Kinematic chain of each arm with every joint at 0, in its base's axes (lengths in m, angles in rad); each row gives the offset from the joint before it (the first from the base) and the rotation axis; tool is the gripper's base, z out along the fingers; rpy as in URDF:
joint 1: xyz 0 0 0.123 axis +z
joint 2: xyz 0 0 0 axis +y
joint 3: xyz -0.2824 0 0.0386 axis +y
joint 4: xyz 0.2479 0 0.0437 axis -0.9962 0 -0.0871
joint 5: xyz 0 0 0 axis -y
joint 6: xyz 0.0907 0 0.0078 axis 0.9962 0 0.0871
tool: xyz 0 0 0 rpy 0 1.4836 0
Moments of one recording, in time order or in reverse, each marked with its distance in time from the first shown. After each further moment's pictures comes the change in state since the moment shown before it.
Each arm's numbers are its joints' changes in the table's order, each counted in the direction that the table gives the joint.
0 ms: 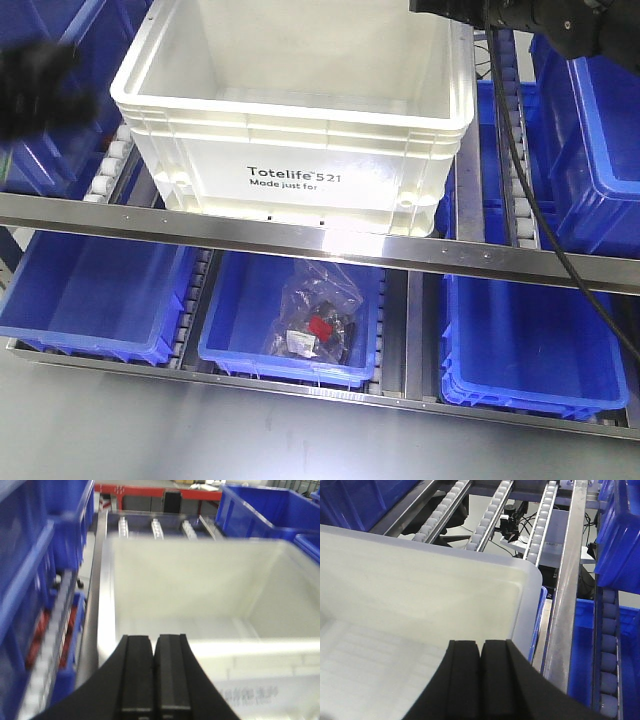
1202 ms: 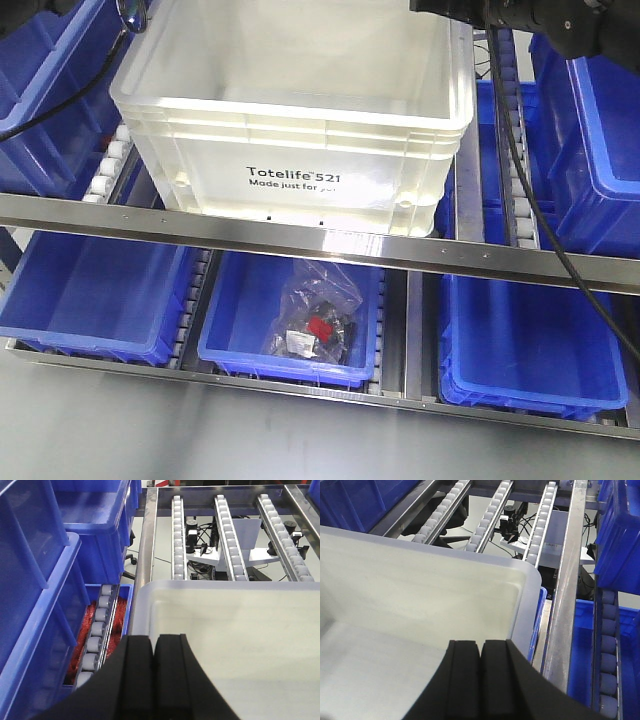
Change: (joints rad) left arm -0.051 0.907 -1.243 -0.063 -0.555 0.041; right arm 0.000 0.000 0.000 0.000 0.003 0.000
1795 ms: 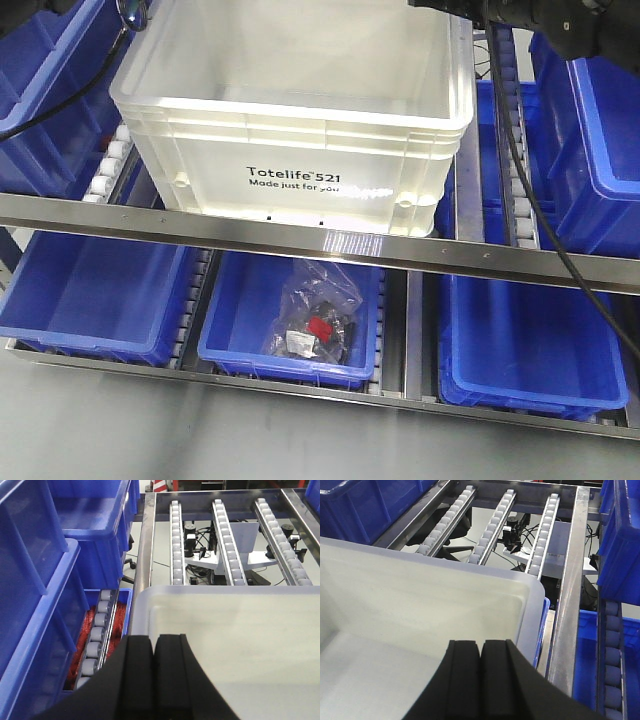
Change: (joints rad) left arm 0.000 0.000 0.000 -0.003 0.012 0.005; right arm 0.000 0.001 0.000 0.000 0.041 0.000
